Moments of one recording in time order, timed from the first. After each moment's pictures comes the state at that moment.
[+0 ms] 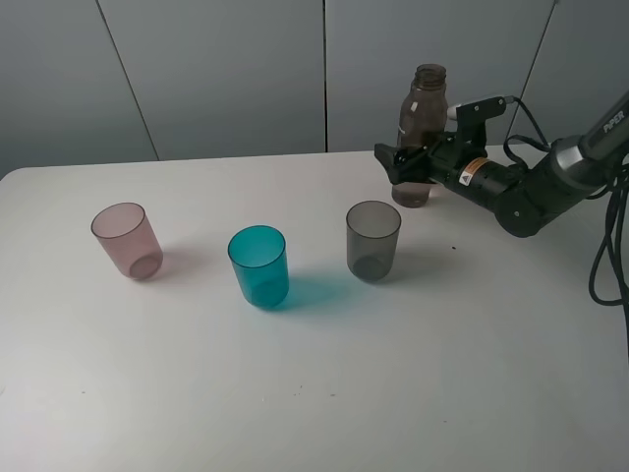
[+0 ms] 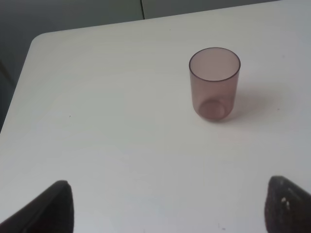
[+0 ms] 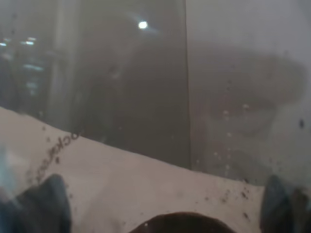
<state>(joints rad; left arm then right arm) -0.02 0.00 -0.51 0.03 1.08 0.06 0.13 2.34 -1.06 -0.46 -1.04 0.26</state>
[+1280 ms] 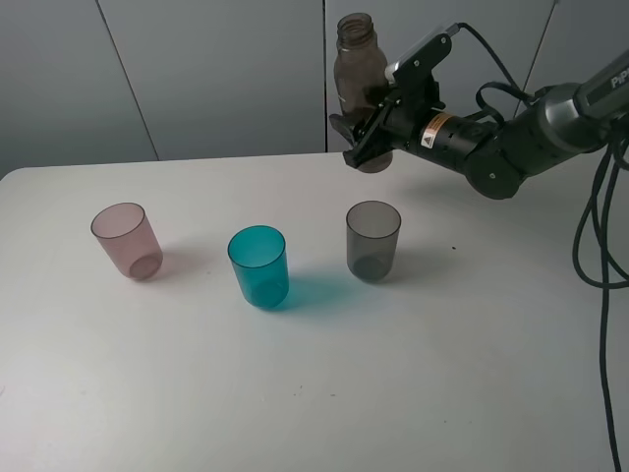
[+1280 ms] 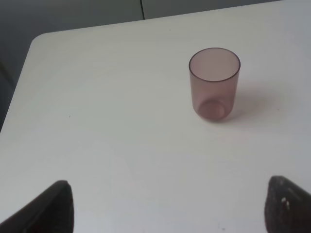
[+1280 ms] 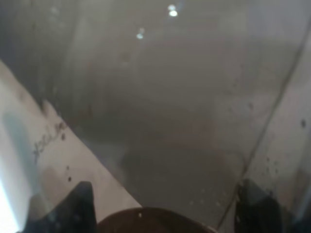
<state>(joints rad) -0.02 0.00 -0.51 0.03 1.08 0.06 0.30 2.15 -1.08 -0.50 -0.90 0.00</state>
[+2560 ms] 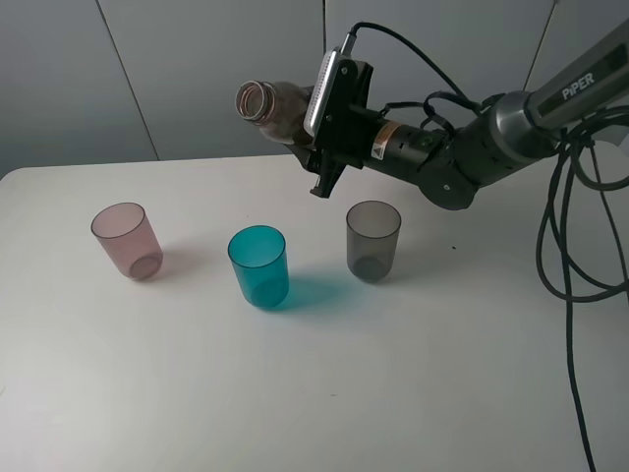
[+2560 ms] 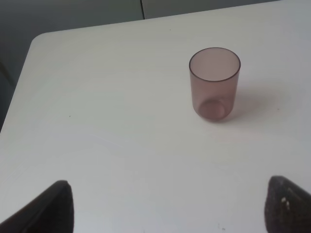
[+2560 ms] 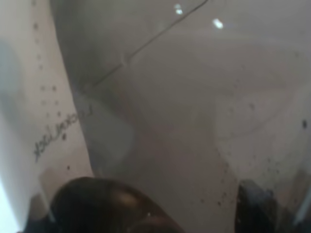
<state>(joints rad) -0.02 0.00 -0.51 0.03 1.08 0.06 0.46 2.15 -1.09 -0.47 -0.90 -0.68</state>
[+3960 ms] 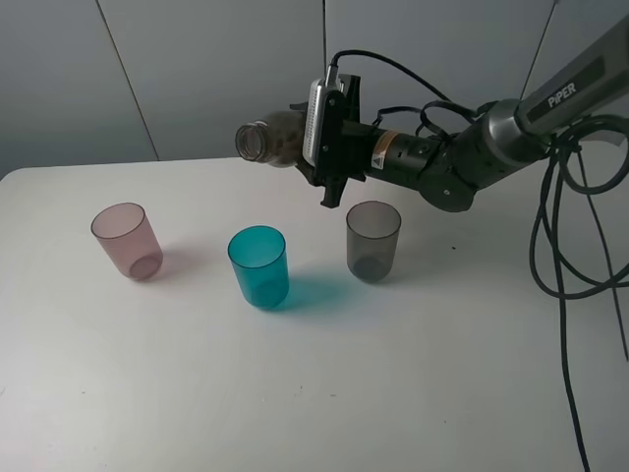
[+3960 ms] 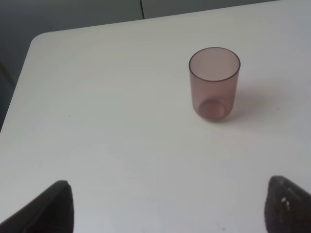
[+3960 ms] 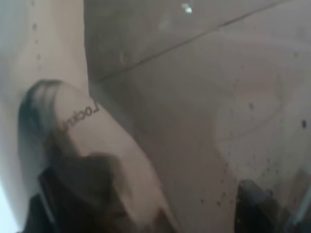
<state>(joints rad) -0.02 0.00 -0.51 0.03 1.08 0.06 0.43 2.20 -1.13 -0.57 -0.89 -0.82</state>
